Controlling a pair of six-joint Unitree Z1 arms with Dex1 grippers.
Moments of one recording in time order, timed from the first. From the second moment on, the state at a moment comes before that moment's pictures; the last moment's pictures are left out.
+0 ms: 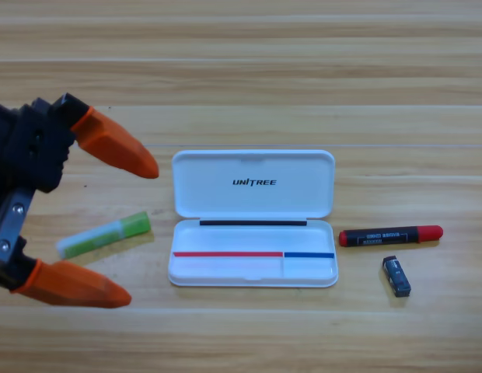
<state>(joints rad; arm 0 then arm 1) -0.95 1.30 -1.17 0.72 -0.28 0.61 0.78 1.14 -0.99 0.71 0.35 -0.40</state>
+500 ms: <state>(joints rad) -0.95 1.30 -1.17 0.72 -0.28 0.61 0.78 1.14 -1.00 0.72 0.32 -0.30</state>
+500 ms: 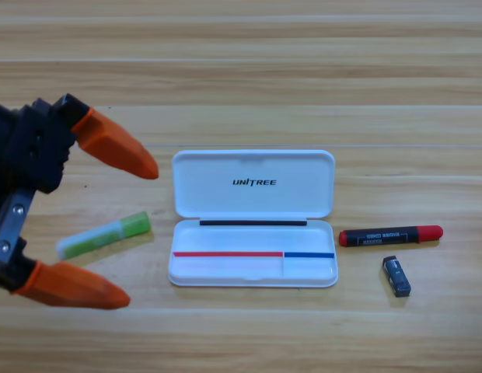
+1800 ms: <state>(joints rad) -0.51 2.05 -1.44 0.93 -0.04 0.70 0.80 2.01 -1.25 0.76 -0.01 0.34</state>
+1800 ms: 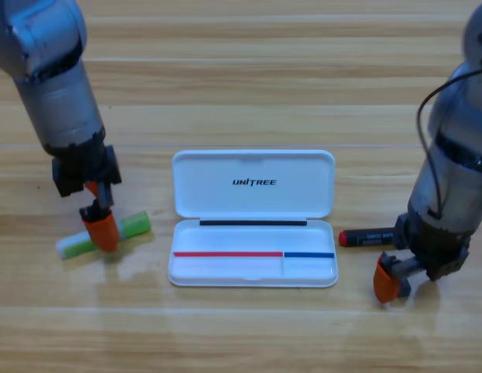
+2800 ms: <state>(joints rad) -0.50 2.05 -1.30 0.79 -0.02 0.68 0.84 1.93 -1.33 0.96 0.01 -0.27</state>
